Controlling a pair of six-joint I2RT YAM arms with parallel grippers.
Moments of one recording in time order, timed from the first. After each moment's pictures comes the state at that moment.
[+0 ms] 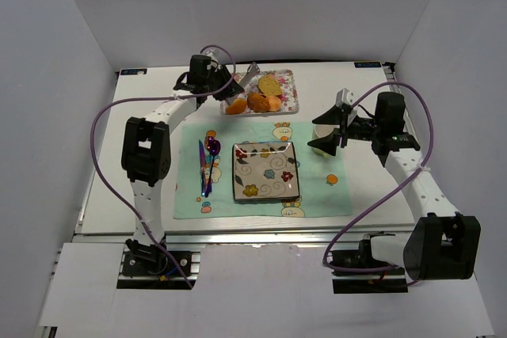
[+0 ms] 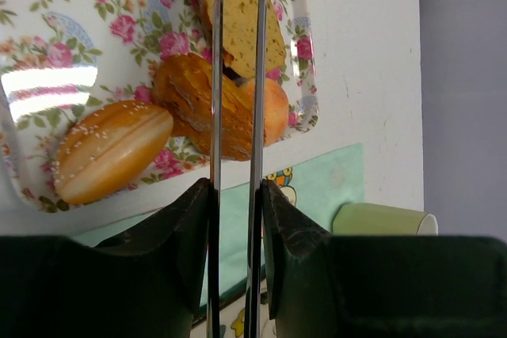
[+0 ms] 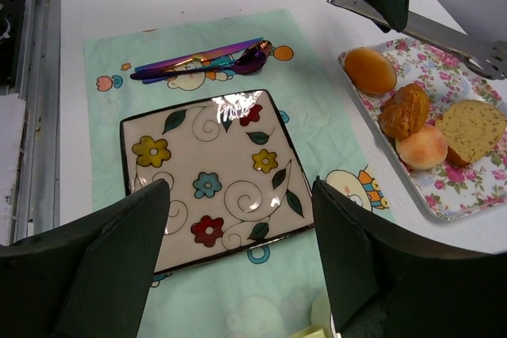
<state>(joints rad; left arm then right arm) -0.27 2.12 1.71 -0.12 0.36 -0.65 0.08 1.22 0.92 -0.16 -1.23 -0.51</state>
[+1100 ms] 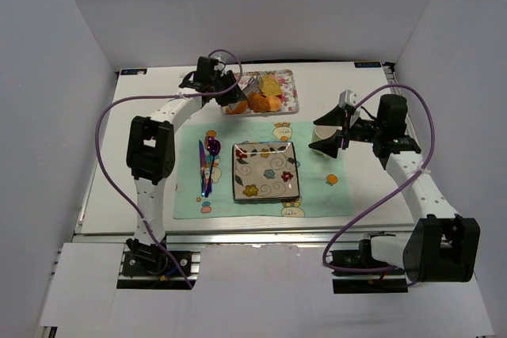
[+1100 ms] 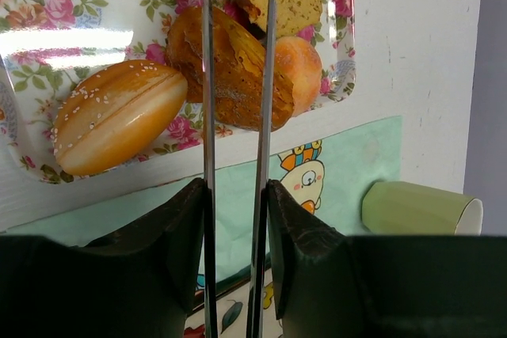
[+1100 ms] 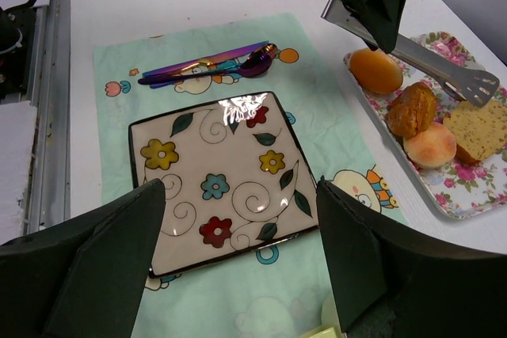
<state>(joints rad) -0.31 2.17 1.79 -0.30 0.33 -0.57 0.06 1.20 0.89 -0.10 -1.26 -0.46</state>
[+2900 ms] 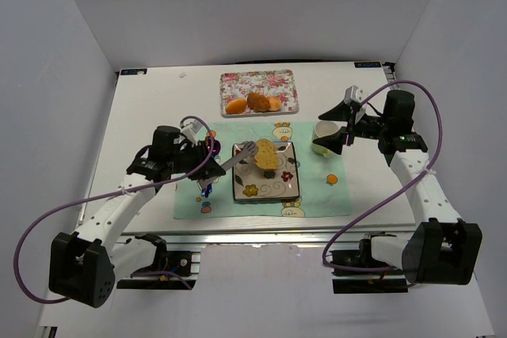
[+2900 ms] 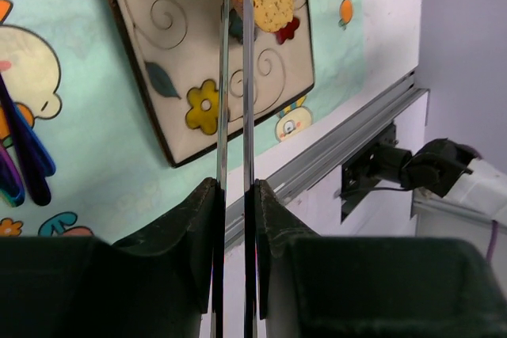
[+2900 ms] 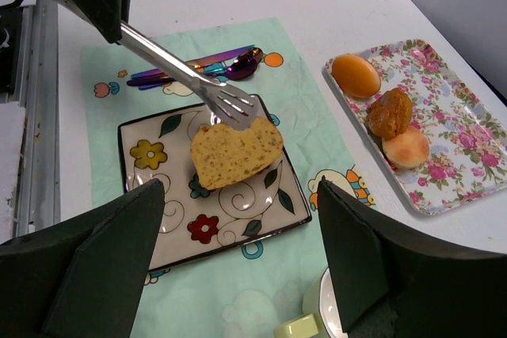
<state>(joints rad) -0.30 1.07 0.72 -0.38 0.58 -0.56 0.02 1.19 0.95 -0.19 -1.27 -0.50</state>
